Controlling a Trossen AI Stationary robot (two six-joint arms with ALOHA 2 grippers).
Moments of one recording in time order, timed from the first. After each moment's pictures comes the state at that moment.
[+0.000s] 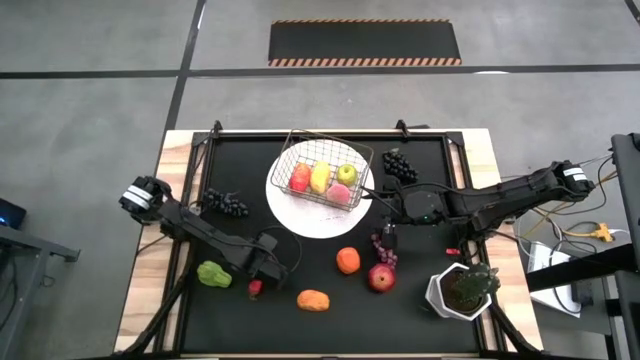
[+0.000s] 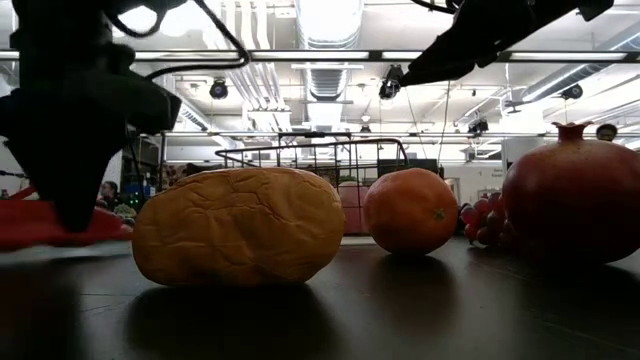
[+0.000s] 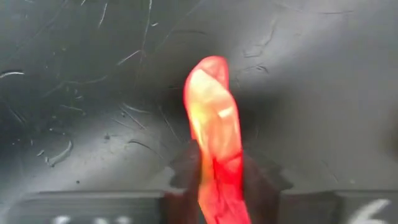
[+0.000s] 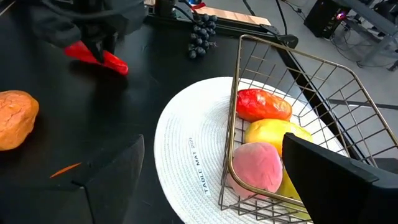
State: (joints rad) left arm -0.46 1.65 1.02 -0.86 -0.08 -1.48; right arm 0.15 1.14 0.70 -0.02 0.29 -0.09
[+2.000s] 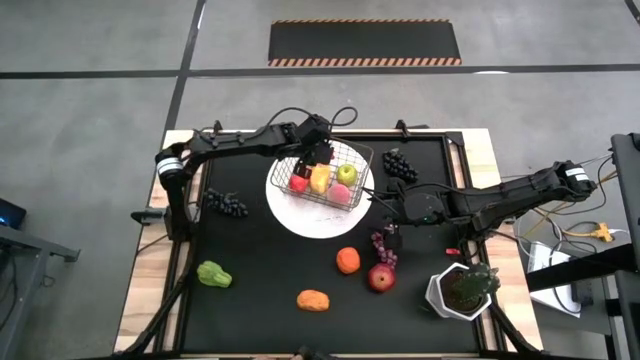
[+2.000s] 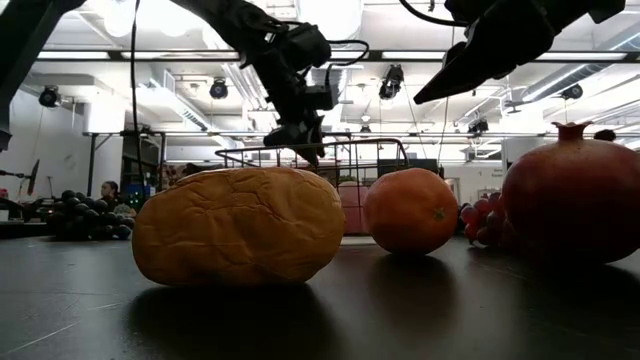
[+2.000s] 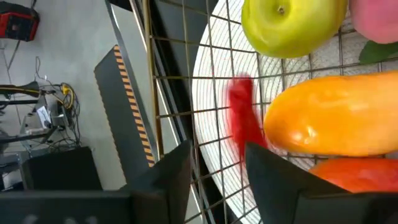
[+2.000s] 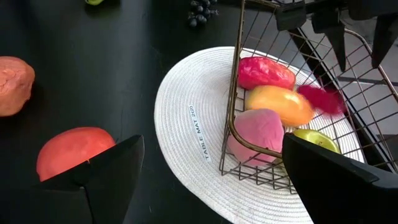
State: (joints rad) left arm 0.41 1.85 1.52 -0.53 -0.25 0.98; right arm 0.15 1.11 0.69 -0.14 0.29 -0.04
